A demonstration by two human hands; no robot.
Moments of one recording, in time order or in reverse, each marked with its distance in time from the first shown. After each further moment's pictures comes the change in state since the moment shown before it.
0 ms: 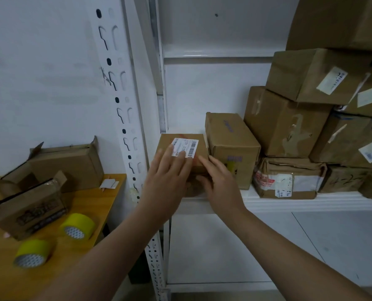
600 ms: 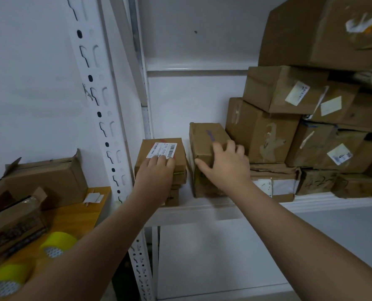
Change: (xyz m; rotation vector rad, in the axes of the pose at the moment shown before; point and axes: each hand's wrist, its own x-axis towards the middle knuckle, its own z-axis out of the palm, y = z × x) left_hand 0.046 -0.003 0.007 -0.021 -0.207 -0.109; right_hand 0.055 0.005 -0.059 -0.665 -0.098 0.291
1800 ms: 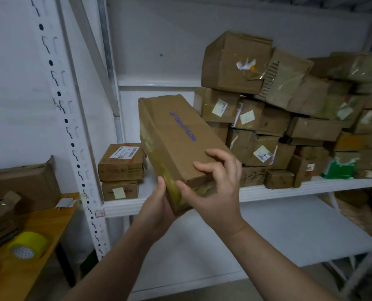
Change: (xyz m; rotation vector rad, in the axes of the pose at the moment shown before) left_hand -0.078 0.139 -0.058 -2.449 -0.373 -0.283; right_hand -0.147 0.064 -0.090 0.713 0.798 -0.337
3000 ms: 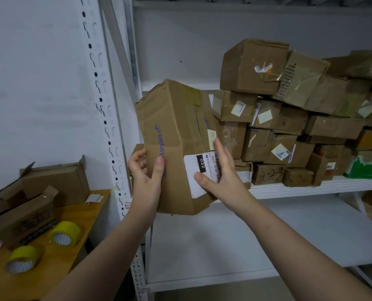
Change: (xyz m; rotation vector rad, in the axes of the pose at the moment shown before) left_hand -0.059 0.061 0.009 0.625 0.489 0.603; right_hand 0.009 -0.013 0.001 0.365 -0.650 0.576
